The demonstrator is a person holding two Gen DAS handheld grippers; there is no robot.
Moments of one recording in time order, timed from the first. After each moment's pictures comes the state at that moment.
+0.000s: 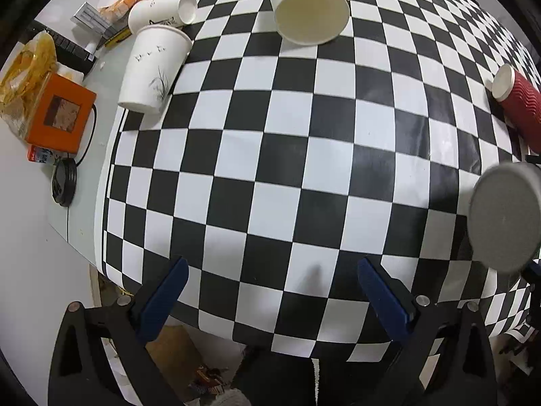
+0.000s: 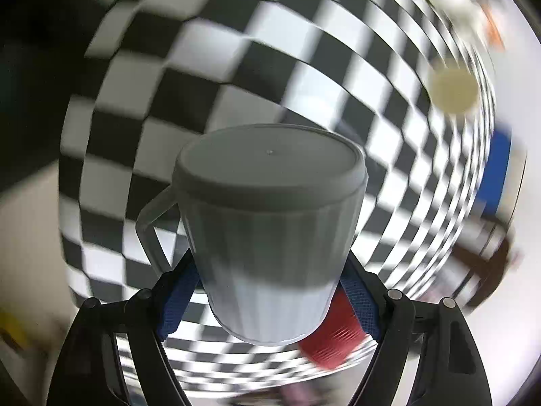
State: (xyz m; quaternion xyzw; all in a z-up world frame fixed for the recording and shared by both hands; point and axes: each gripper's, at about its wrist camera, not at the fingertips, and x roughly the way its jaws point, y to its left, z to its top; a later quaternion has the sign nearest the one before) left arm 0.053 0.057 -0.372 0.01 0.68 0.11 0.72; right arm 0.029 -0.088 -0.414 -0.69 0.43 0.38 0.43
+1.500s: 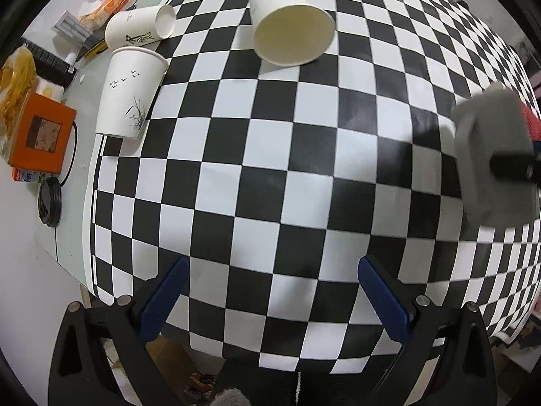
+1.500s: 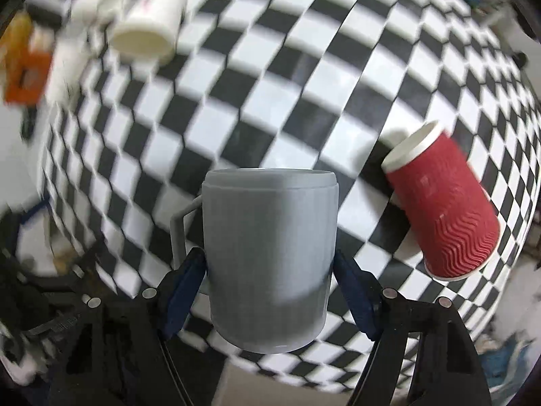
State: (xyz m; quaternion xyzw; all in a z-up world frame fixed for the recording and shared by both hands) left arm 0.085 0.023 -0.352 -0.01 0.69 0.09 0.72; right arm 0.220 -0.137 -0.358 -0.13 0.73 0.19 0.64
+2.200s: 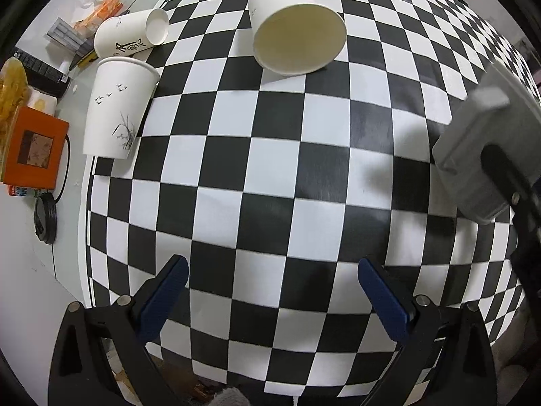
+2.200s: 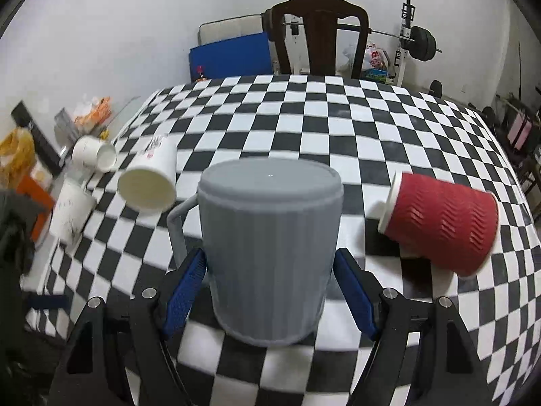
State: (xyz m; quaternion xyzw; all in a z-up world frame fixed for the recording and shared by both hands) left arm 0.101 0.016 -0.367 0.00 0.69 0.09 0.72; right arm 0.144 -0.130 -0.363 0.01 0.47 0.10 0.88
